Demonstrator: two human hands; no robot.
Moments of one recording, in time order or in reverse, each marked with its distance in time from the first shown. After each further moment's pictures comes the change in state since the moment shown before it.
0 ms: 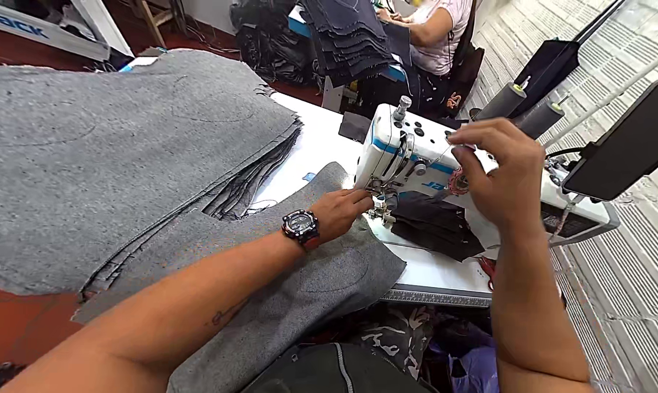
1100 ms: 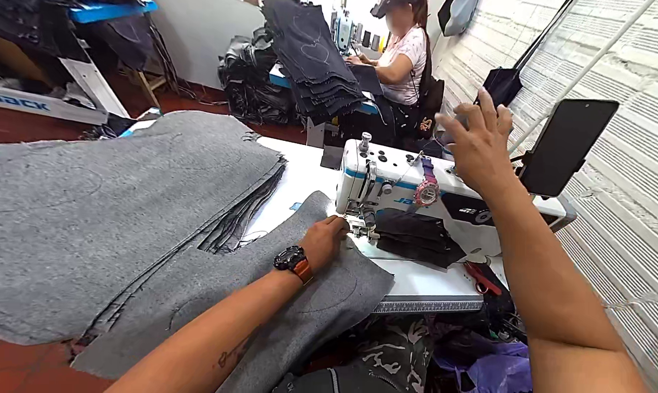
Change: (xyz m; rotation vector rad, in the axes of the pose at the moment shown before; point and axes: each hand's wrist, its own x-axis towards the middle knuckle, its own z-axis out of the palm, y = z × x) left_hand -0.007 0.019 0.011 -0.161 0.042 -0.372; right_hand 0.029 0.068 -0.028 -0.489 -0.219 0.049
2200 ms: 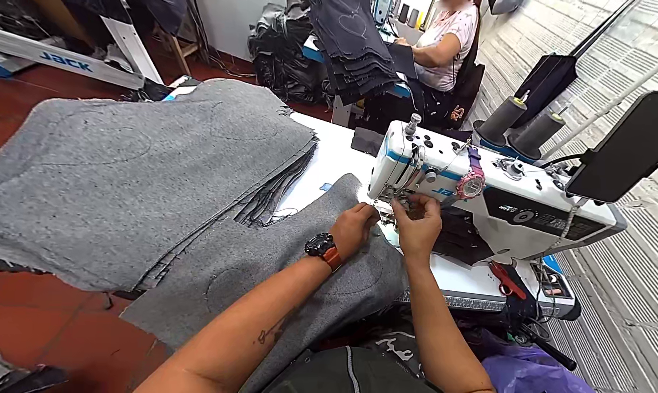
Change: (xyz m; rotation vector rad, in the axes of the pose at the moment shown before) left_hand -0.010 -0.002 0.008 -0.130 0.084 -0.020; right_hand -0.069 -0.200 0.116 0.931 0.403 0.792
